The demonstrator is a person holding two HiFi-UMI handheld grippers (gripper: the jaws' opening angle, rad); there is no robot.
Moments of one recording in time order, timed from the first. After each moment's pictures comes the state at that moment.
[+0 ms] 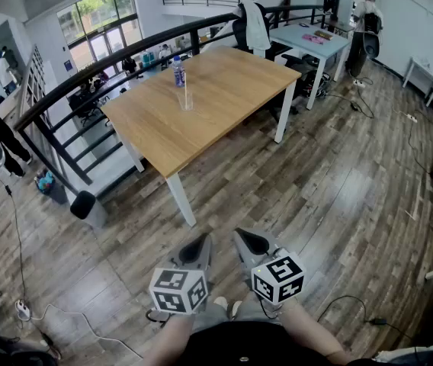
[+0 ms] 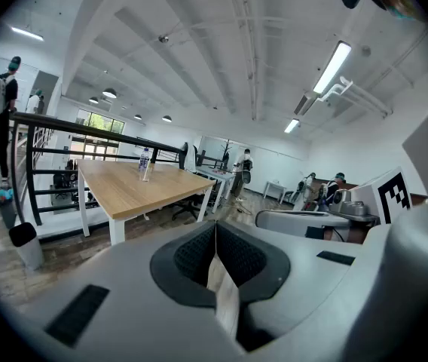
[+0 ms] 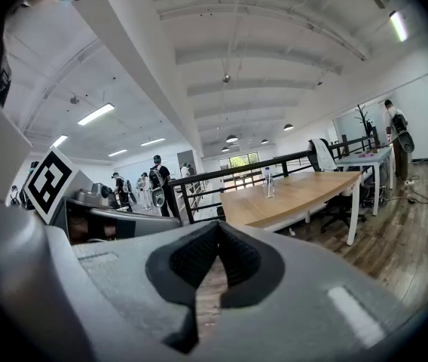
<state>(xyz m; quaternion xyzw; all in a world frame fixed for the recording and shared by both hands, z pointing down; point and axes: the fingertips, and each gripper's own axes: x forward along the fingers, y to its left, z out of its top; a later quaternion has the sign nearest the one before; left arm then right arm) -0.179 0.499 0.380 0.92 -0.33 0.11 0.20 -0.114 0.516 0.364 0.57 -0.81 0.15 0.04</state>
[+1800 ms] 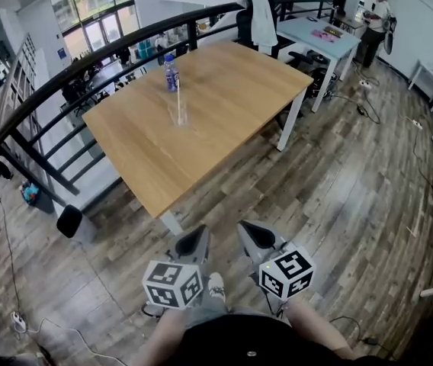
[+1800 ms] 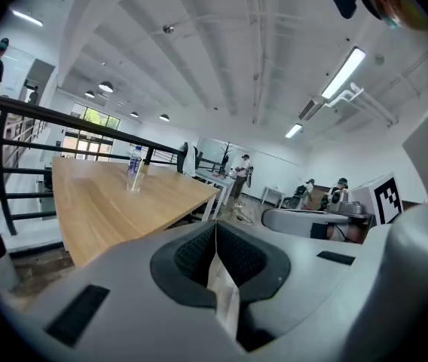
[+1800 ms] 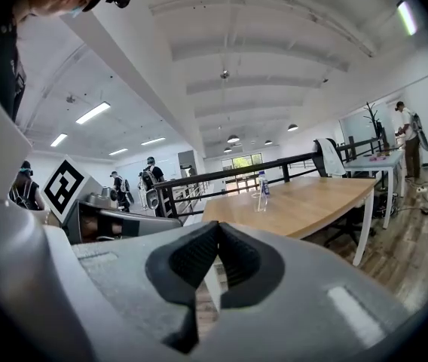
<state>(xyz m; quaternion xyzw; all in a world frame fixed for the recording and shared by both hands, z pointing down) -0.093 0.256 0.400 0.92 -0.31 0.09 0.21 -0.020 0.280 0.378 0.56 -0.82 0.13 0.04</state>
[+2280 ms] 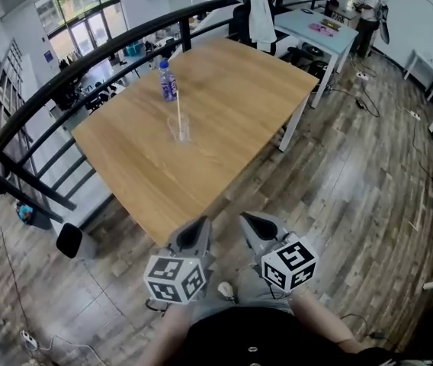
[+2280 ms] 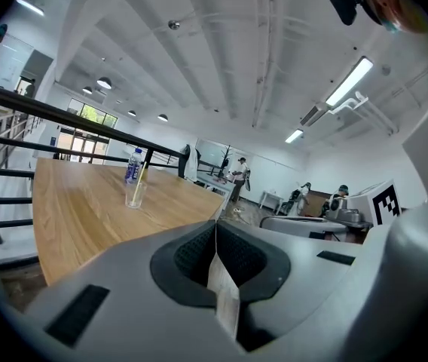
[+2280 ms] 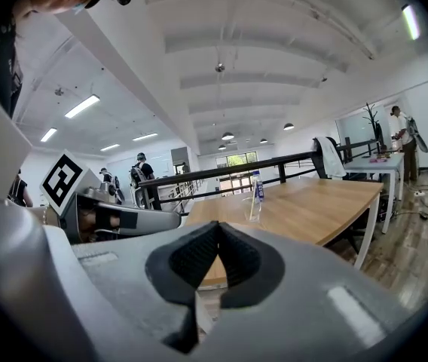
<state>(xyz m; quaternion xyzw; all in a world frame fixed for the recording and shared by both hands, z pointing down) -0.087 0.106 0.396 0.93 -0.30 0.07 0.22 -0.013 0.134 0.382 0.57 -0.81 0.13 0.06</state>
